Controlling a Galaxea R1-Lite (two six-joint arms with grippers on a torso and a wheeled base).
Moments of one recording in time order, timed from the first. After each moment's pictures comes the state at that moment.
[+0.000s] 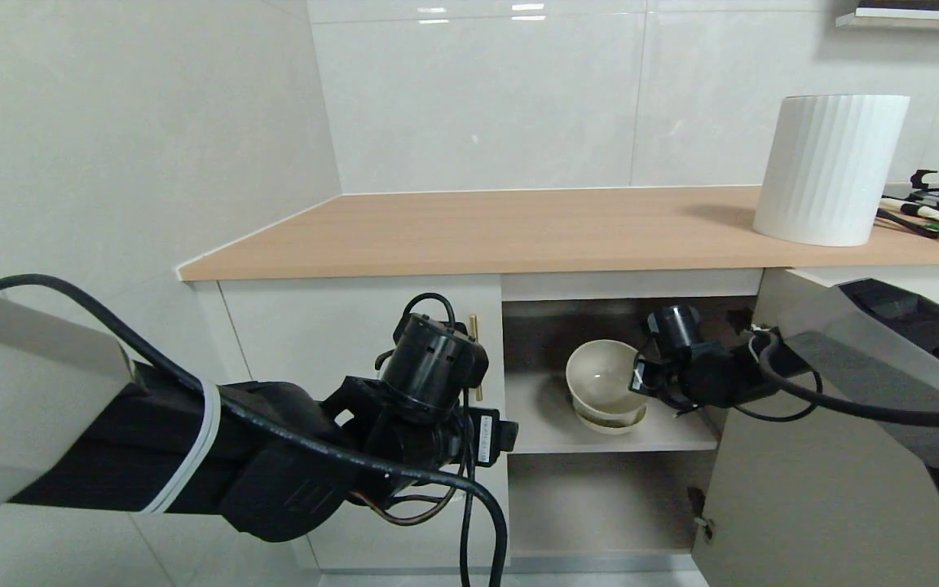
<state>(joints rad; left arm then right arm) -0.72 1.94 -1.00 -0.22 0.30 -0.42 0.30 2.45 -1.50 -0.19 -0.29 0.54</state>
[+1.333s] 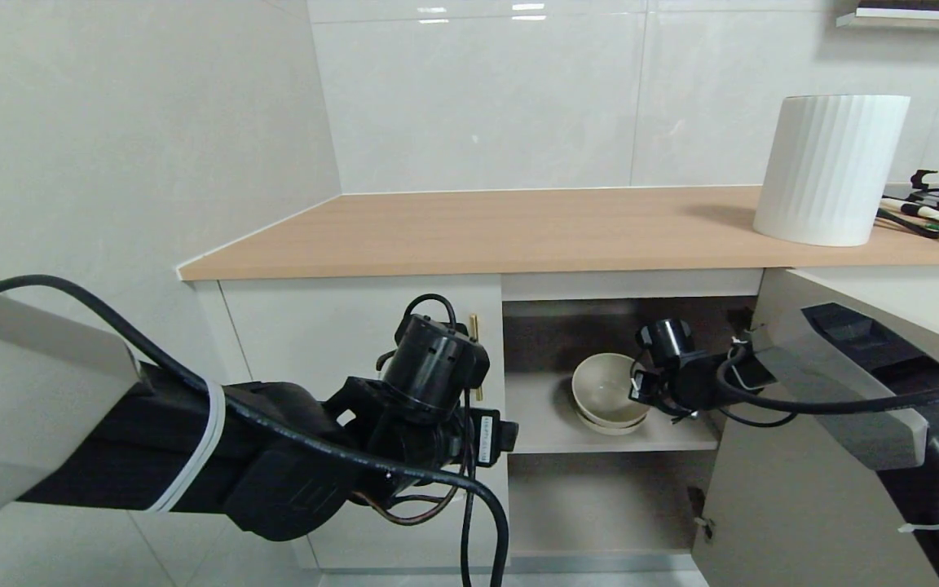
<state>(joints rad) -0.72 1.95 -1.00 -0.22 0.30 -0.42 0.26 2.60 -1.68 -0.12 -0.30 0.53</state>
